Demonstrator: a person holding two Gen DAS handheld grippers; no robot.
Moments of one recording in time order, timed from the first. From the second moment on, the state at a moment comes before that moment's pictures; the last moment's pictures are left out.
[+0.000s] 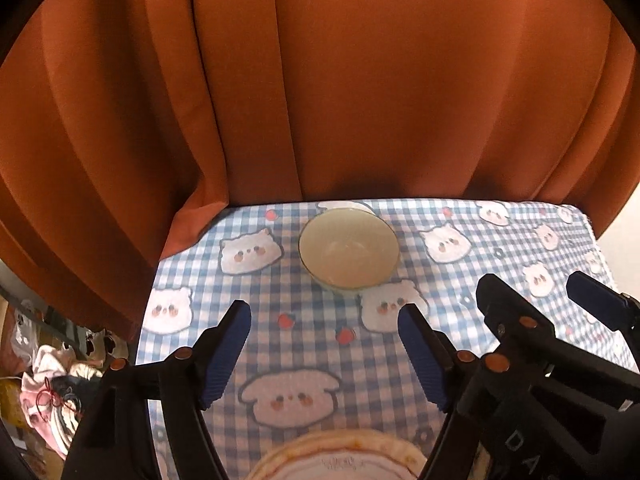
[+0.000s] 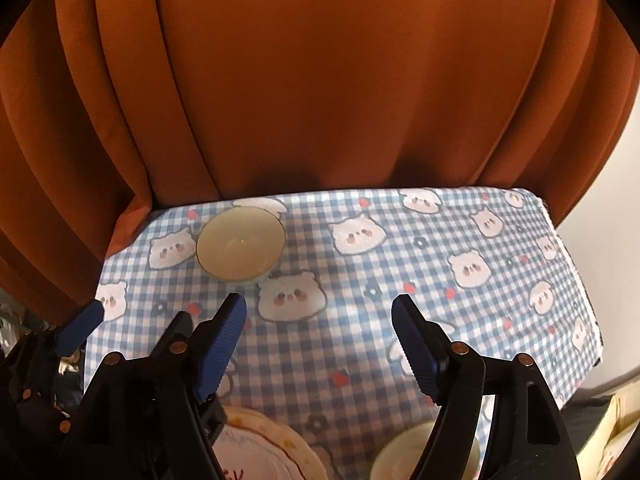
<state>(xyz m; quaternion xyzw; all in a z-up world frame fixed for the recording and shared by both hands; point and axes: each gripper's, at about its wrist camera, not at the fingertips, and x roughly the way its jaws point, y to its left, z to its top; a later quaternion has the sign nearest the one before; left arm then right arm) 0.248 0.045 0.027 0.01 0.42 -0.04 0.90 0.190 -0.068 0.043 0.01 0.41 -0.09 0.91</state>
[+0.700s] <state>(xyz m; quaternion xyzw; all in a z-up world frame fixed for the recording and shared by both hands) 0.375 0.047 -0.064 -0.01 0.47 0.00 0.88 0.345 -0.079 -0.041 0.05 0.45 -0.03 0.89</state>
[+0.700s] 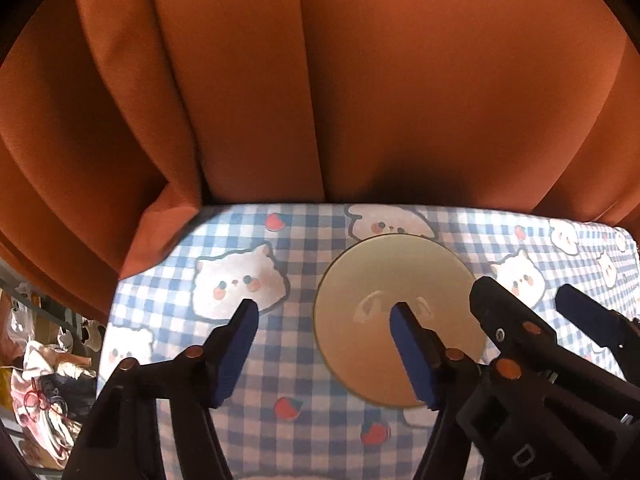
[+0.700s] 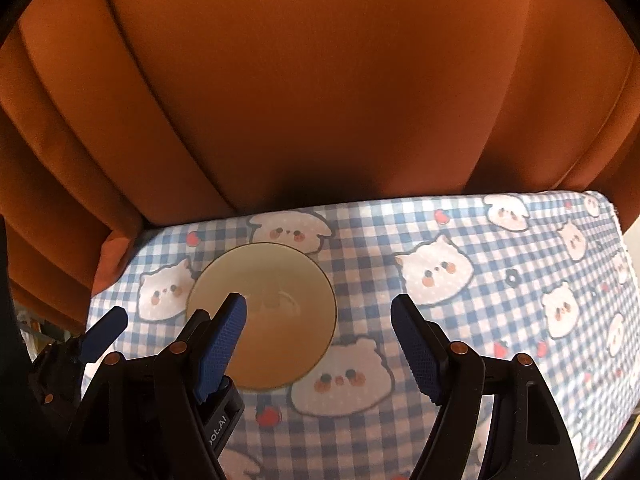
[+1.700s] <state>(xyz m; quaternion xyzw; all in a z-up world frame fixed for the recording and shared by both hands) 0.388 0.036 -0.095 0.00 0.49 0.02 0.87 0.379 -0.095 -0.093 0.07 0.49 0.00 0.87</state>
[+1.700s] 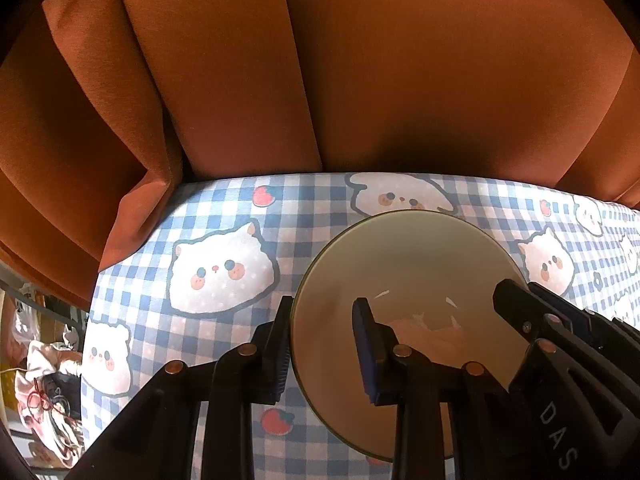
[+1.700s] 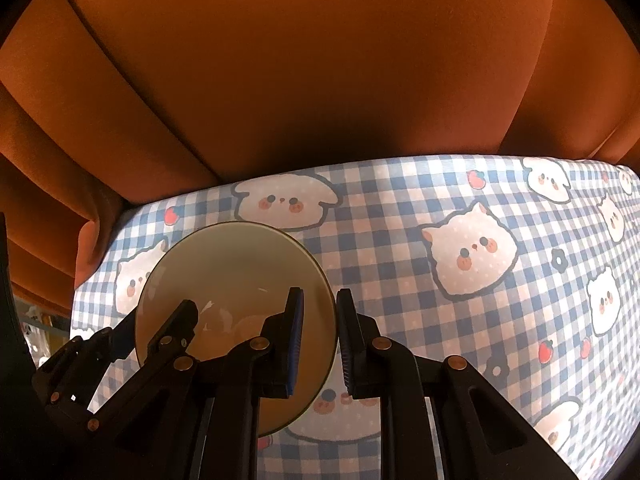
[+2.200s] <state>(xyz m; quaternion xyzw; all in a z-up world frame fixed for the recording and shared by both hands) 0.338 0.054 -0.046 -0.01 0.47 0.02 0.88 0.339 -0.081 -0.044 0.06 0.46 0.00 0.88</state>
